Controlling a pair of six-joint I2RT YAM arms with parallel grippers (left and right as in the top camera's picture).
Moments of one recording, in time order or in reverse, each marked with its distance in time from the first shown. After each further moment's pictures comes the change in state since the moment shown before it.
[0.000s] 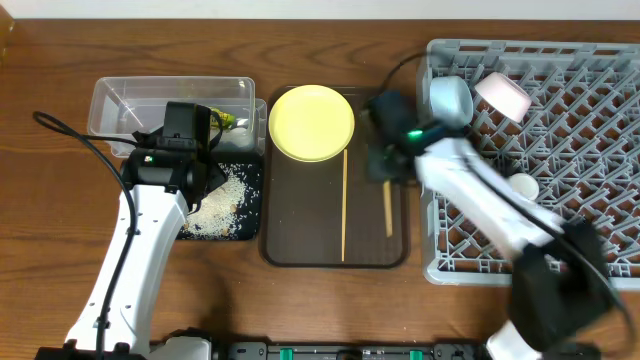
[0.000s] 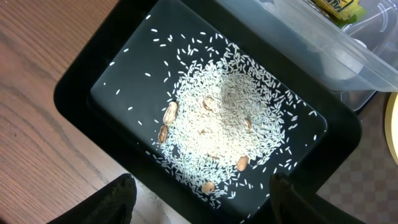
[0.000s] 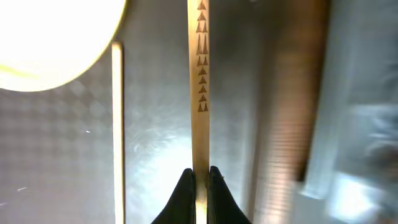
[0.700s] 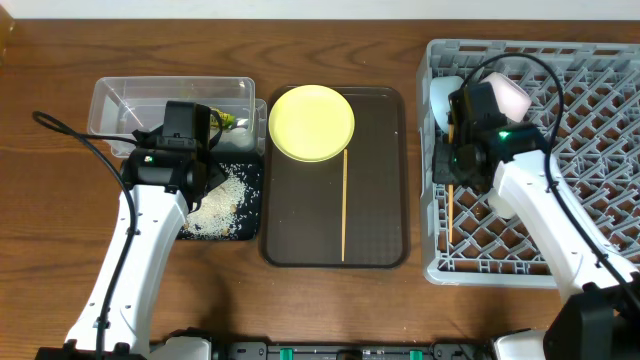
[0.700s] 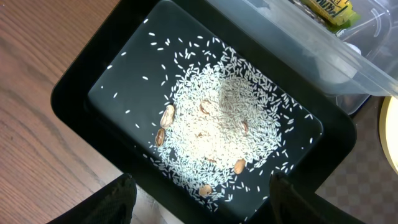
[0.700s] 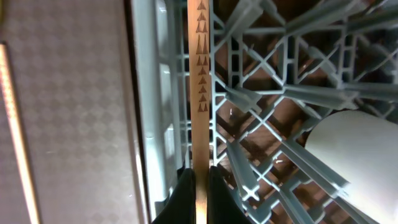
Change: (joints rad) left arm 0.000 0.000 0.000 0.014 0.000 0.000; right arm -0.249 -0.181 -0.133 -0.096 0.006 -0.168
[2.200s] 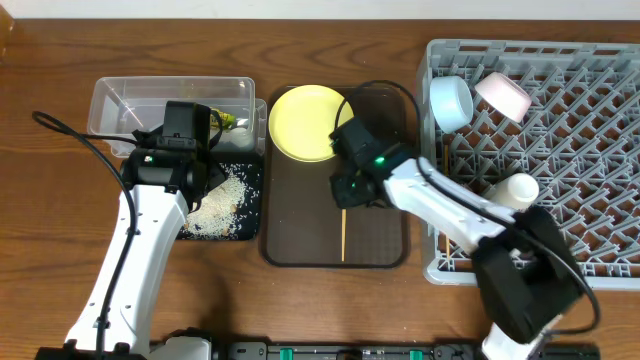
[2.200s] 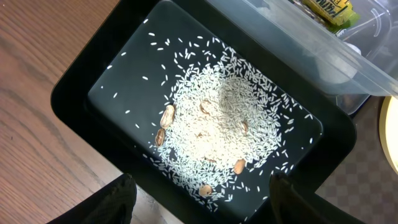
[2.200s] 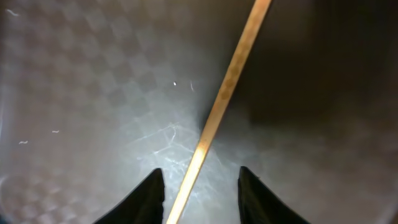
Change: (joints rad) left arm 0.000 0.000 0.000 0.000 0.000 0.000; right arm 0.420 0.320 0.045 0.288 -0.141 0.079
